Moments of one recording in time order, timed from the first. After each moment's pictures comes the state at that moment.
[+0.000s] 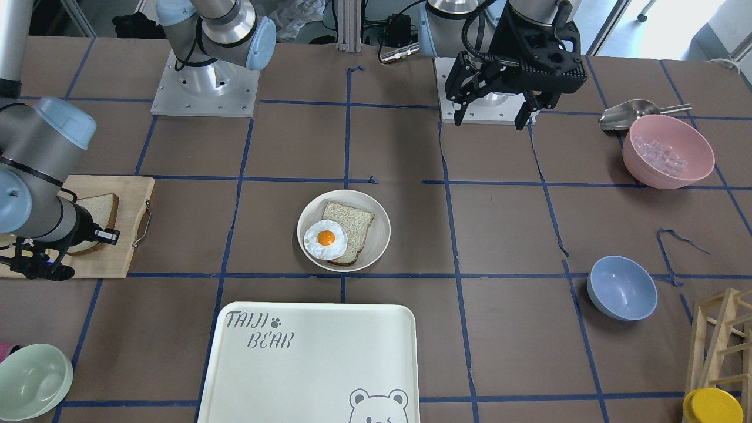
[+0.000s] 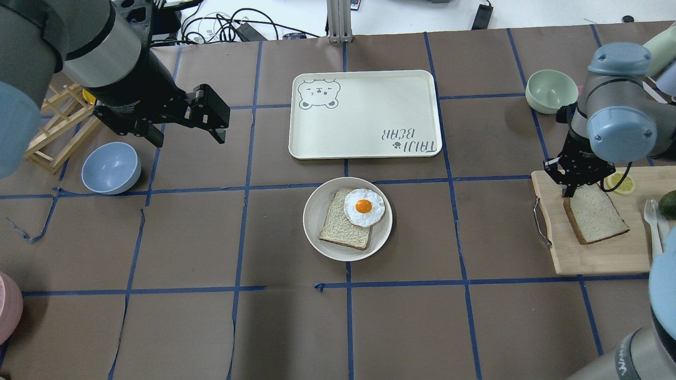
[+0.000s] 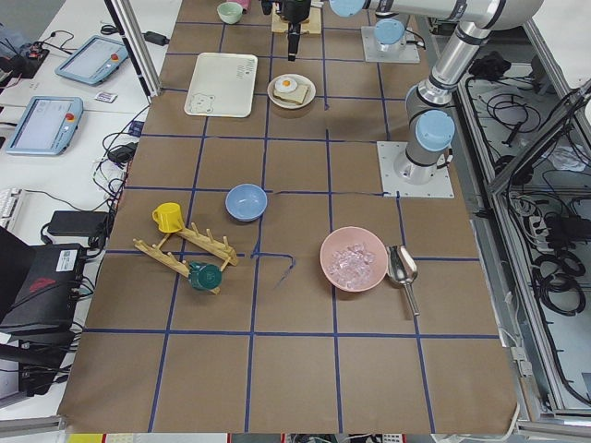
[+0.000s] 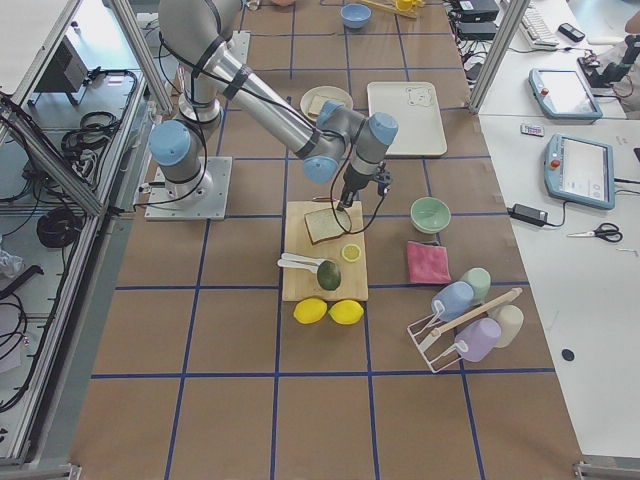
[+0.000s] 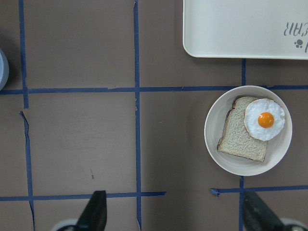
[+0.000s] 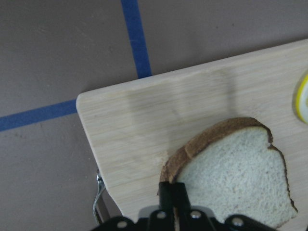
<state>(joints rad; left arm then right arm) -1.61 -1.46 -1.62 -1.55 1.52 -0.04 1.21 -1.22 1.85 -1.98 -1.80 -0.12</state>
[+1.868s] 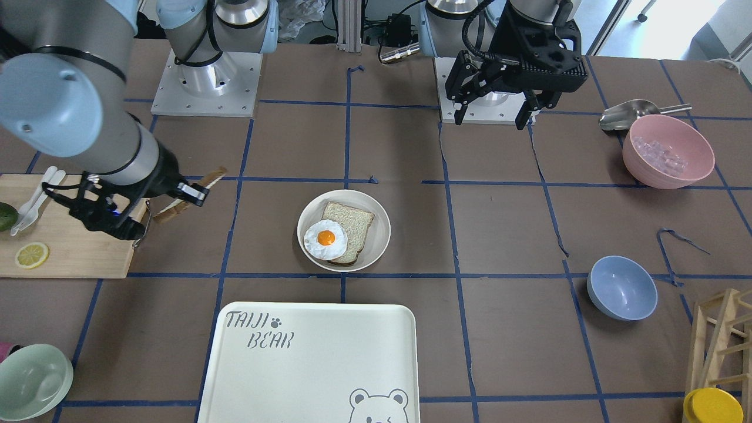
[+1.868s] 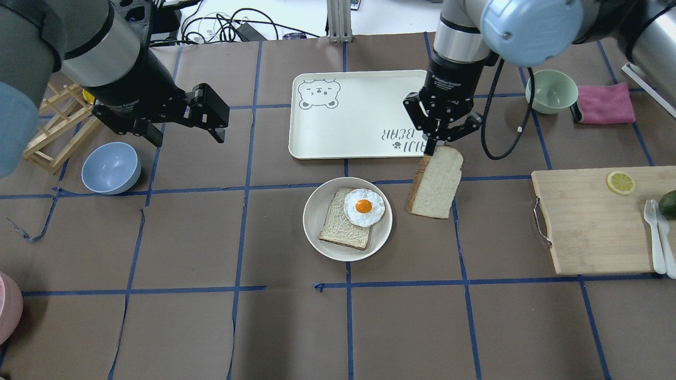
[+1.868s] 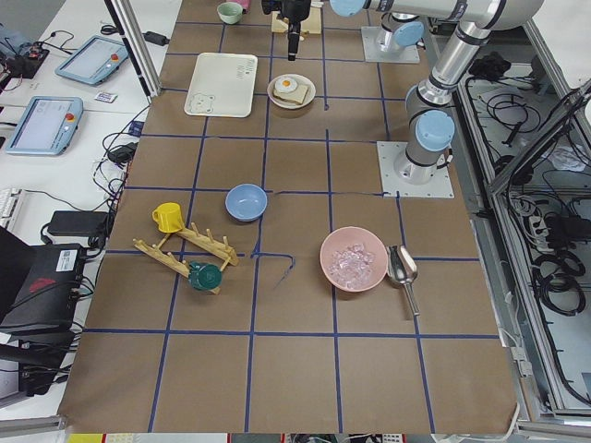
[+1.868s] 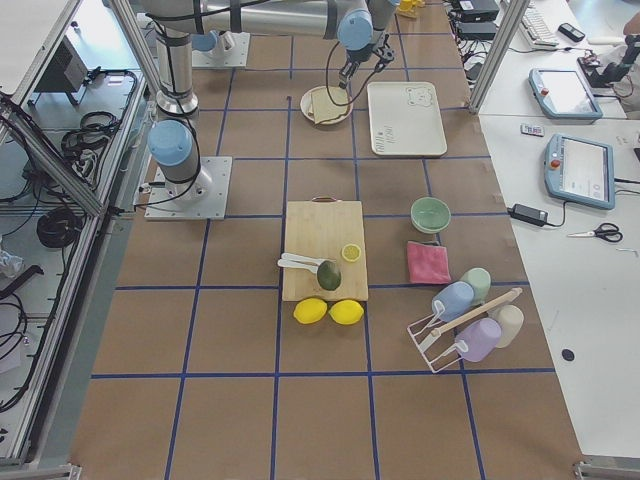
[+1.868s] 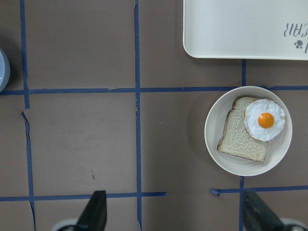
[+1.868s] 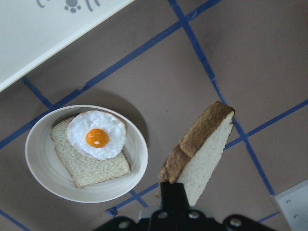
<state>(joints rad) -1.61 -1.46 -1.62 -1.55 1.52 -0.04 1.72 -1.29 1.43 -1.43 -1.43 0.73</state>
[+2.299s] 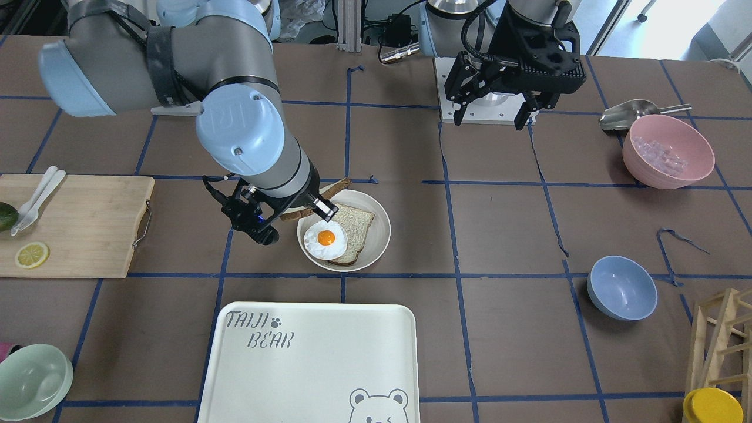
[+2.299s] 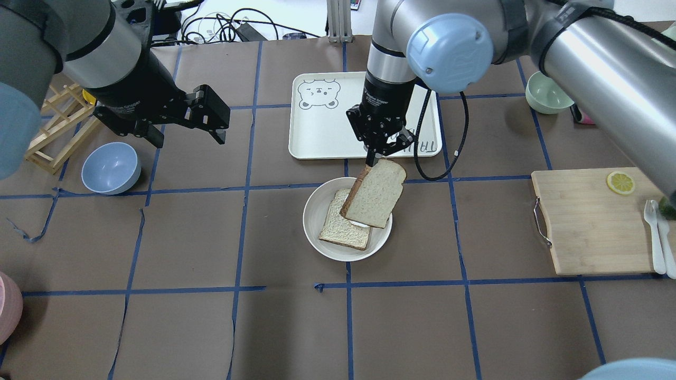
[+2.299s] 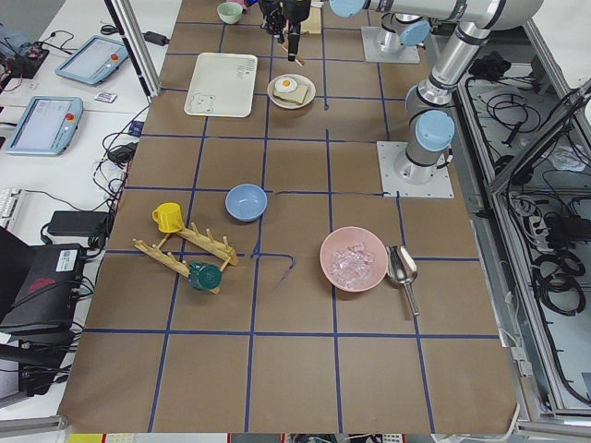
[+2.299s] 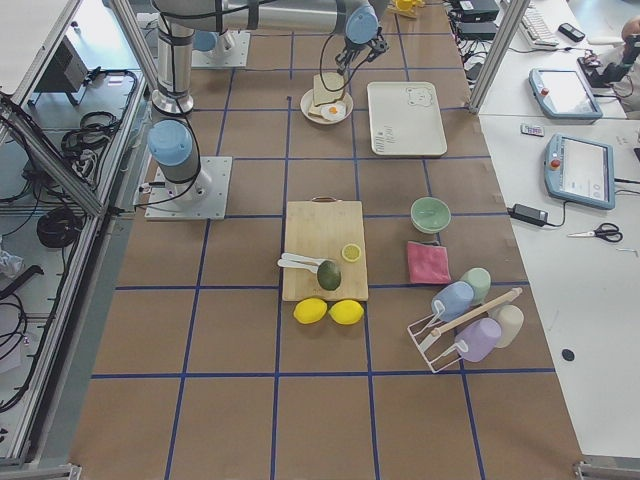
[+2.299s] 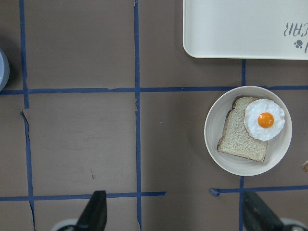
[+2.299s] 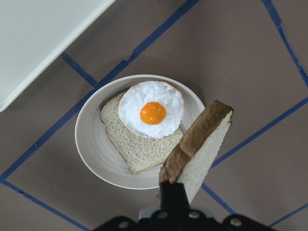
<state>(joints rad) -1.61 -1.46 -1.63 -1.55 1.51 -0.04 1.82 -1.20 1.41 -1.53 -1.34 0.96</state>
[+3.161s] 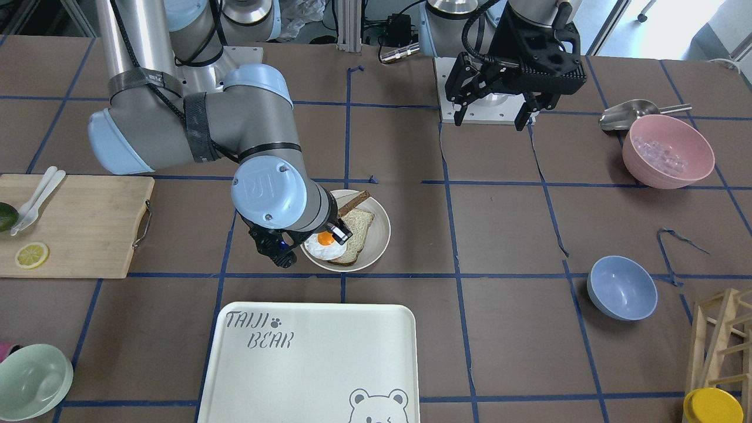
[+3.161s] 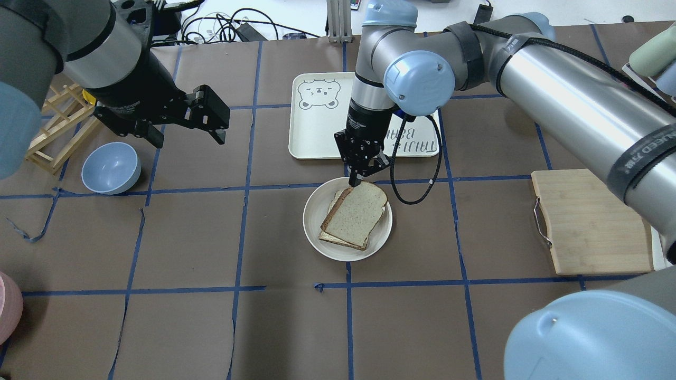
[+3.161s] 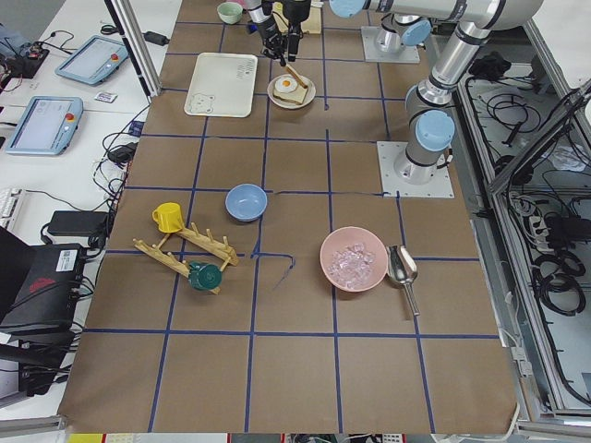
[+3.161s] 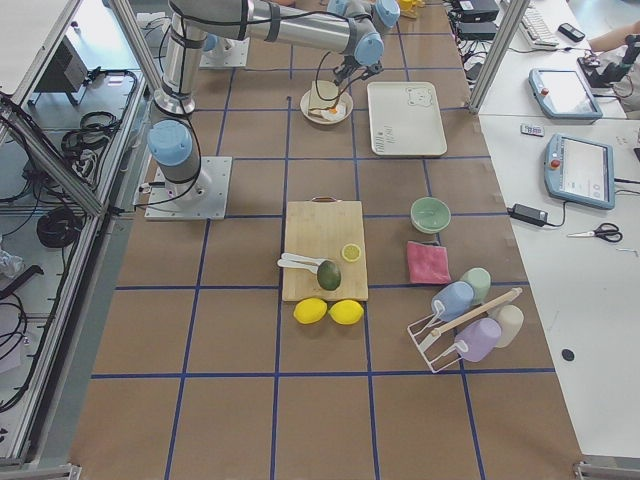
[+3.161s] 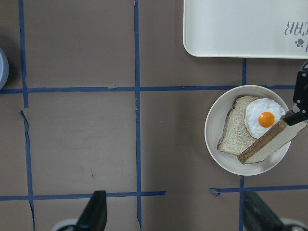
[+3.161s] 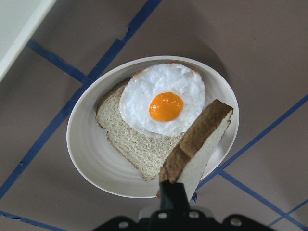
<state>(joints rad) -1.61 -1.46 -1.63 -1.55 1.52 -0.04 1.83 -1.10 1.44 -1.56 -1.28 1.06</state>
